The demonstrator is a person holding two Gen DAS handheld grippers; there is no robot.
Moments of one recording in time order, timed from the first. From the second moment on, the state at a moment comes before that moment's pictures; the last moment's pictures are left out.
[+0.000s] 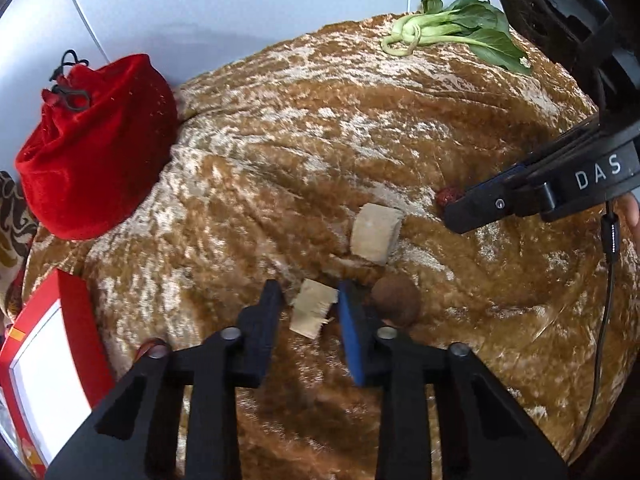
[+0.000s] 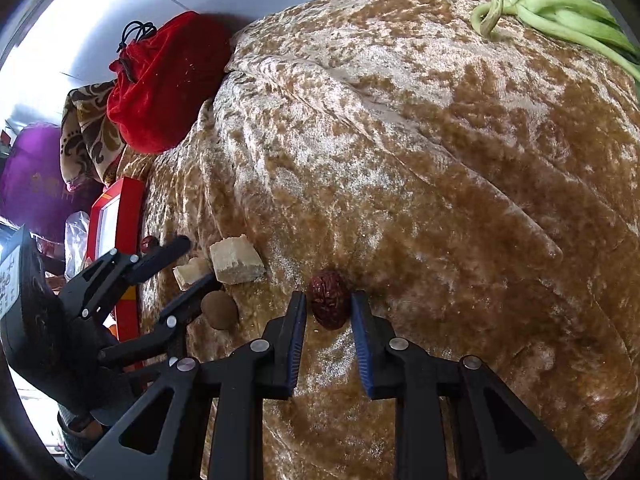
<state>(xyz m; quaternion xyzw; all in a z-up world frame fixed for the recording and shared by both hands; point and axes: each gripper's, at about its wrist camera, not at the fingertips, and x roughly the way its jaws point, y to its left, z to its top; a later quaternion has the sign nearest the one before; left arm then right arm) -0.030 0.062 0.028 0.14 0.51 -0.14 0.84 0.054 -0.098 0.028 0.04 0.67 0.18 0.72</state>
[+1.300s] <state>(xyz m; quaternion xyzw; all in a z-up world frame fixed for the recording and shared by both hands) -0.144 0.328 0.100 -0.02 0.50 0.18 0.85 -0.029 0.083 0.074 0.07 0.58 0.39 0.71</state>
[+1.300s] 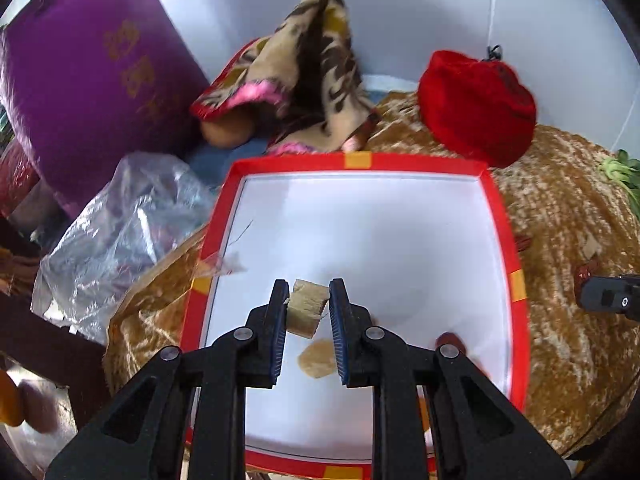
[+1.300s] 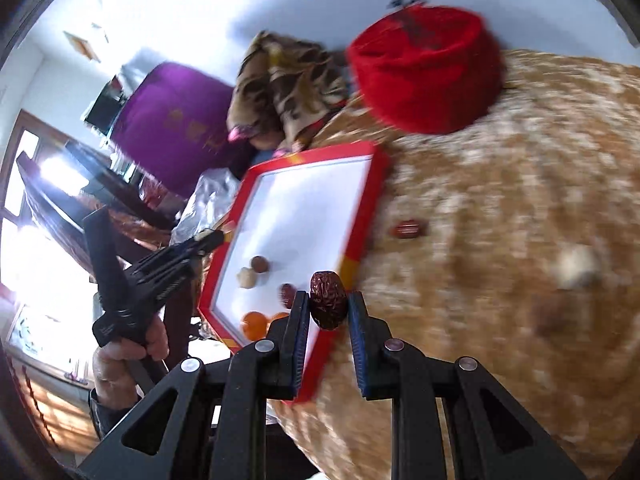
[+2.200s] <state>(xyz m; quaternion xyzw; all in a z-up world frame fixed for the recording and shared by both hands) -0.135 0.290 0.121 0.05 0.45 0.17 0.87 0.009 -0.010 0.126 0.06 0.53 0.29 0.79</state>
